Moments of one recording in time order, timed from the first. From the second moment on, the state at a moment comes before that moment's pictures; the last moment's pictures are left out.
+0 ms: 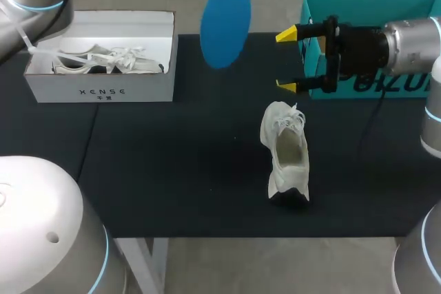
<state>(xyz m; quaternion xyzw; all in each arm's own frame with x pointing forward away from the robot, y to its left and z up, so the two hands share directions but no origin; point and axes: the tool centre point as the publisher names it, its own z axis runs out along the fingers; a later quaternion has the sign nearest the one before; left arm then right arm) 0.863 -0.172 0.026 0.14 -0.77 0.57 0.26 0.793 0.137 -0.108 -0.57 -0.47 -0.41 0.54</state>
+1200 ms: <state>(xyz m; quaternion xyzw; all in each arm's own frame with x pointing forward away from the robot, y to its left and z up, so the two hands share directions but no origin) 0.863 -0.172 0.026 0.14 -0.77 0.57 0.26 0.781 0.155 -0.108 -0.55 -0.45 -0.41 0.57</state>
